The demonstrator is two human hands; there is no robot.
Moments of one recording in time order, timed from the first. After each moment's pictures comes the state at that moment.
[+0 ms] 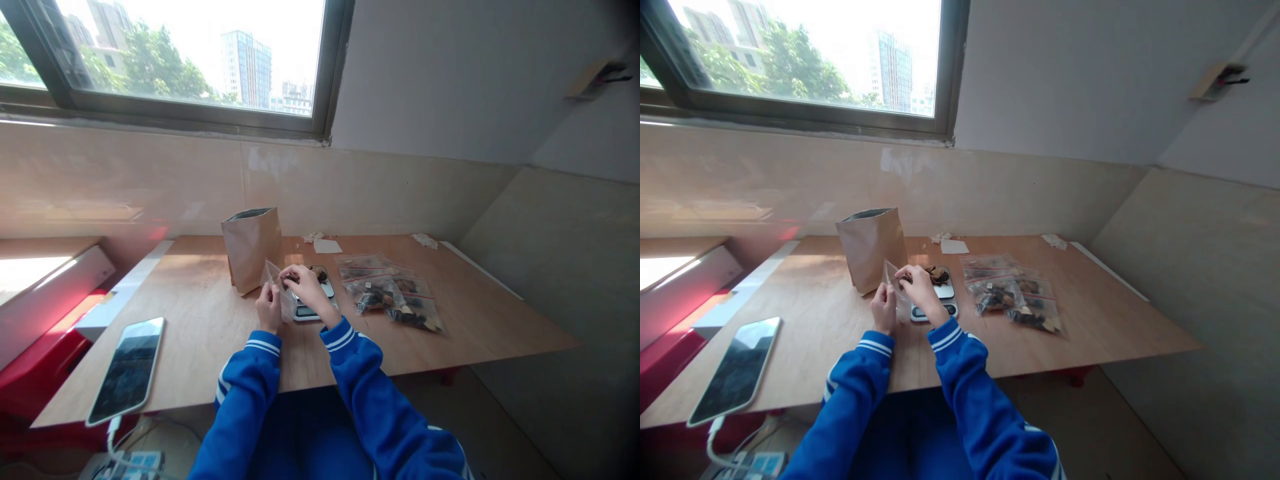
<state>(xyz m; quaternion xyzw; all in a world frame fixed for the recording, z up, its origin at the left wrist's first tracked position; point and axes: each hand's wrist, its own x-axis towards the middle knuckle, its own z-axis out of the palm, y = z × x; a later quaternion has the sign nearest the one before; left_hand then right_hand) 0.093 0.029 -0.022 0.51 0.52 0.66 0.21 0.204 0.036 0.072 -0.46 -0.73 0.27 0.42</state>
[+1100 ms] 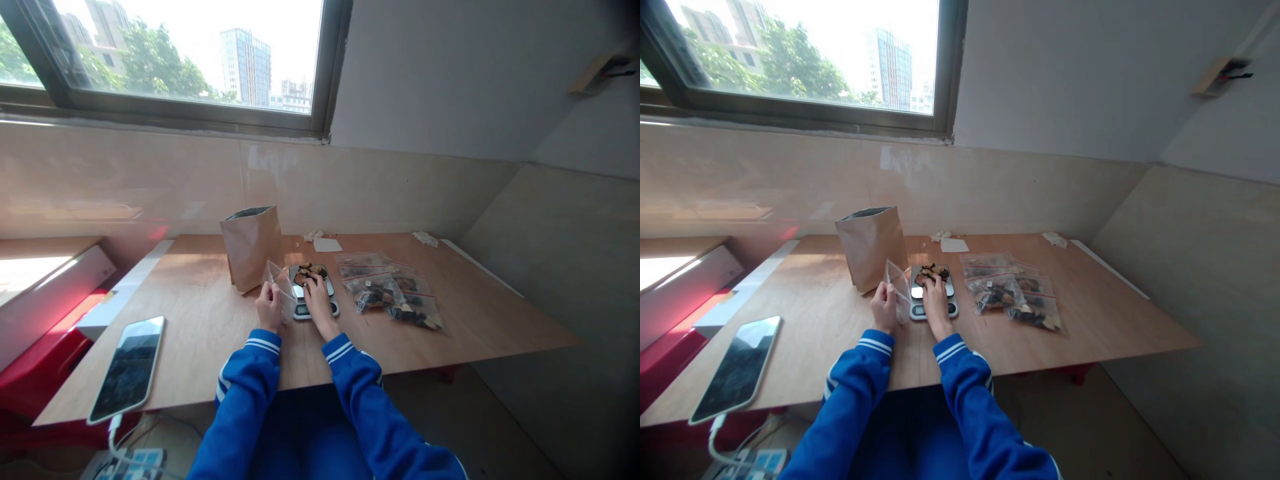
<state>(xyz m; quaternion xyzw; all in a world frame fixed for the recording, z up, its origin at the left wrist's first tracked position) 0.094 0.029 -0.026 0.50 0.52 0.65 0.22 0.231 0.037 -0.016 -0.57 -0.72 0.03 0.40</state>
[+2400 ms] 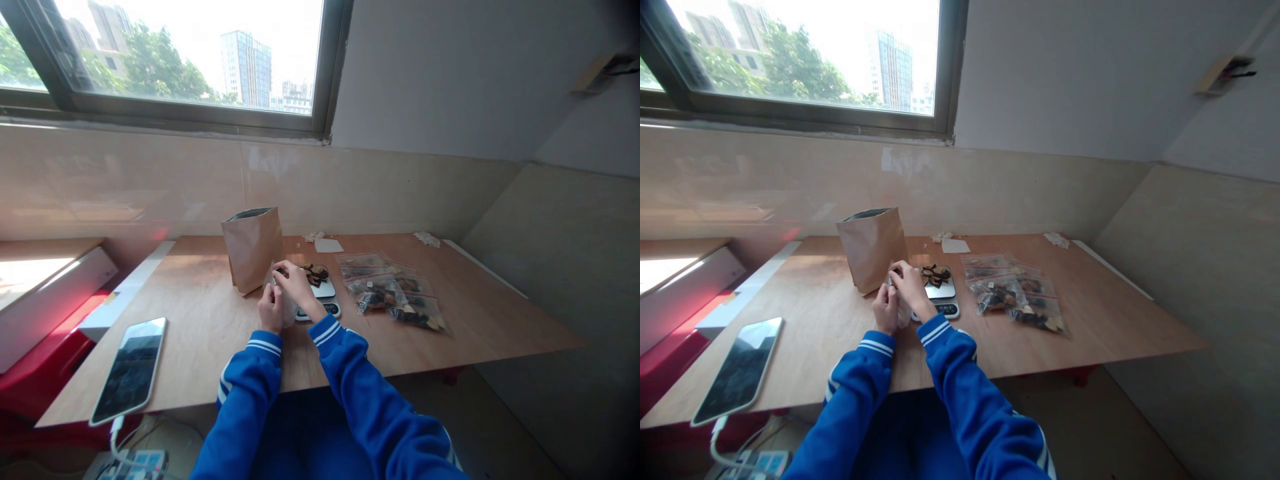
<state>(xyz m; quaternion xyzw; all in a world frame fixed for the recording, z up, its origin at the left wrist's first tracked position) 0.094 0.027 -0.022 0.51 0.52 0.65 0.21 0.176 0.054 0.060 -0.50 -0.71 0.26 0.42</state>
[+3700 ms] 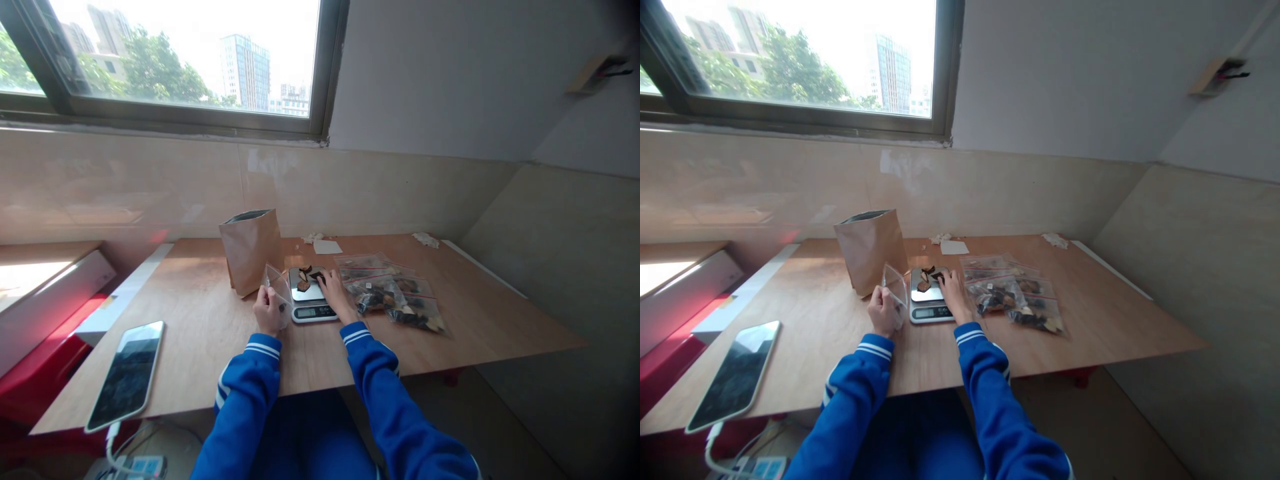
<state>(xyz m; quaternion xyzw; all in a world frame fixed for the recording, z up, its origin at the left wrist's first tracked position) 0.094 0.027 -0.025 0.46 0.52 0.68 0.24 0.286 0.069 -0.007 -0.63 -0.72 -0.01 0.29</state>
